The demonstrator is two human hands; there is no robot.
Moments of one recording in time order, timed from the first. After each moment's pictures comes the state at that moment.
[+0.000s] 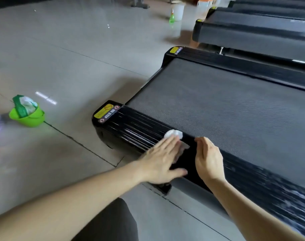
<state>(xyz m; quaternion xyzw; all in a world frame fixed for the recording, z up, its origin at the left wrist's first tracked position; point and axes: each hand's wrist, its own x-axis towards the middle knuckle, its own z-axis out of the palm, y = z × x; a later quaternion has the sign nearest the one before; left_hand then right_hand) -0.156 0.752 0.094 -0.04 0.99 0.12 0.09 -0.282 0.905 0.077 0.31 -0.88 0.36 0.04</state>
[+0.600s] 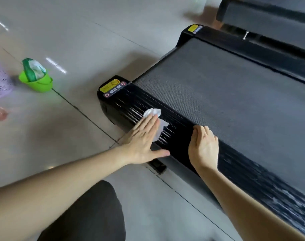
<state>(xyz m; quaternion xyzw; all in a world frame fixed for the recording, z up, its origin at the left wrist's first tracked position) -0.114 0.737 0.072 -0.18 0.97 0.13 0.03 -0.279 0.901 0.074 0.36 -0.89 0.28 0.06</state>
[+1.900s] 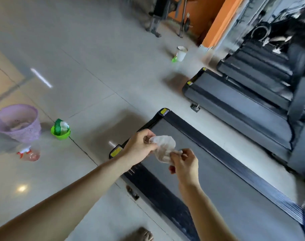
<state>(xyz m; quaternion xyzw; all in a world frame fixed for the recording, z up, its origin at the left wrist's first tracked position) -0.049 0.730 0.724 -0.32 0.68 0.64 -0.16 -0.148 0.876 0.748 0.11 -0.79 0.55 -0.25</state>
